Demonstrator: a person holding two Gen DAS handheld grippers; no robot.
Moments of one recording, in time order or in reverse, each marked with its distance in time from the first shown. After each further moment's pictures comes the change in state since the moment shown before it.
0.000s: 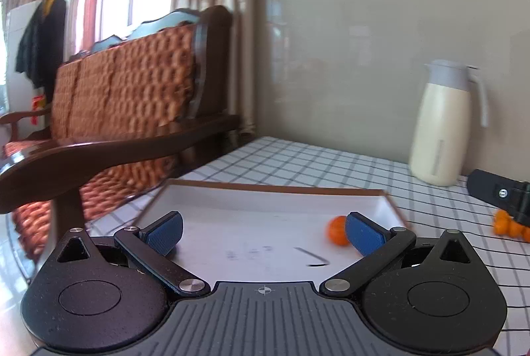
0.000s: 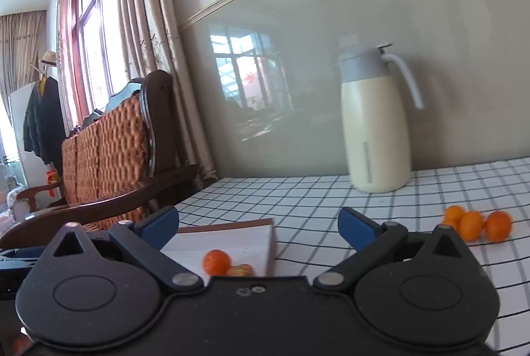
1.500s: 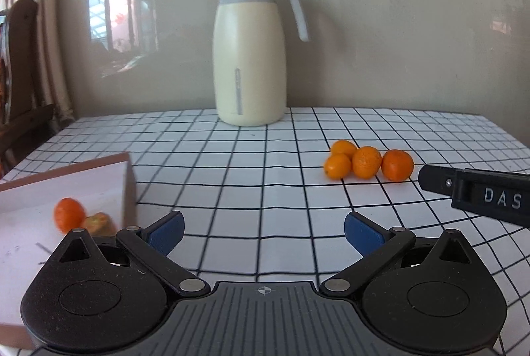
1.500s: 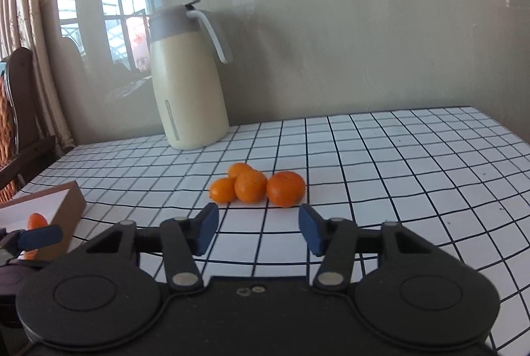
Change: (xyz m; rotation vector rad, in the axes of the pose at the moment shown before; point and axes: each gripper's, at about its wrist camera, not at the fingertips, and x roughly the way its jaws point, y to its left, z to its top) left arm 0.033 -0.220 -0.032 0.239 0.146 -0.405; right arm -0.027 -0.156 -0.011 0.094 0.188 -0.399
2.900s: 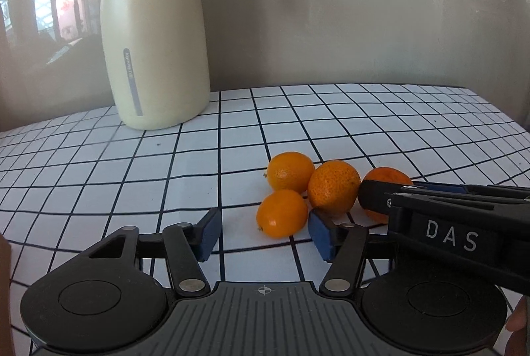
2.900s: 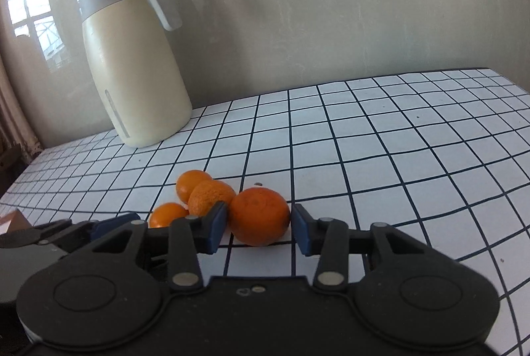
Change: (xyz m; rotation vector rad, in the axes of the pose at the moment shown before) left arm 0.128 -0.062 0.042 0.082 0.107 -0.156; right arm 0.097 -0.031 0.027 0.096 0.110 -0.021
